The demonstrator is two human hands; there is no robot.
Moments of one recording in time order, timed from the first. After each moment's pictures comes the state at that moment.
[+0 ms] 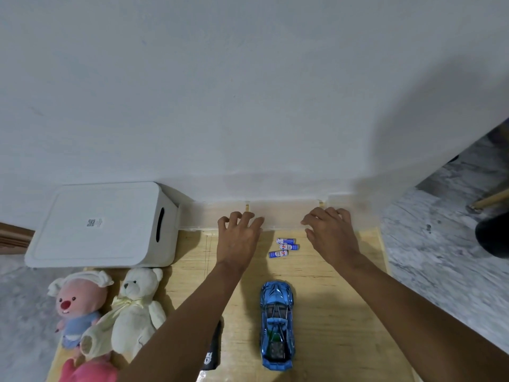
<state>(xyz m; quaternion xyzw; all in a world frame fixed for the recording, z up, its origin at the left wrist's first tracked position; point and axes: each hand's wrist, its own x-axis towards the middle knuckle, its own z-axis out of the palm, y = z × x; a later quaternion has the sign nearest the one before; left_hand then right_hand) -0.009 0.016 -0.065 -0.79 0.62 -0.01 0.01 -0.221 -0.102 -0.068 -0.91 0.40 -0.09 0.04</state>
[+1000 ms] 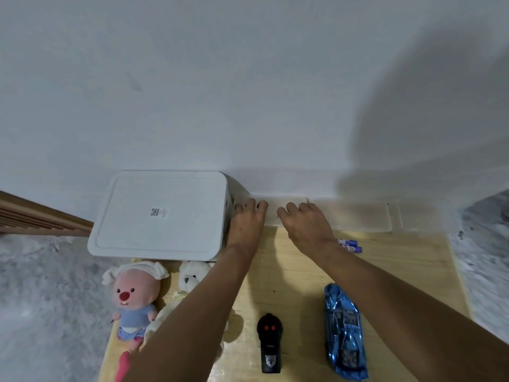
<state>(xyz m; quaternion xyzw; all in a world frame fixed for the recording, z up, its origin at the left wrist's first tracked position) 0.104 0.053 -0.034 -0.80 0.58 0.05 0.13 -0.028 -0.030 -0.051 -0.96 0.28 0.06 -0.07</state>
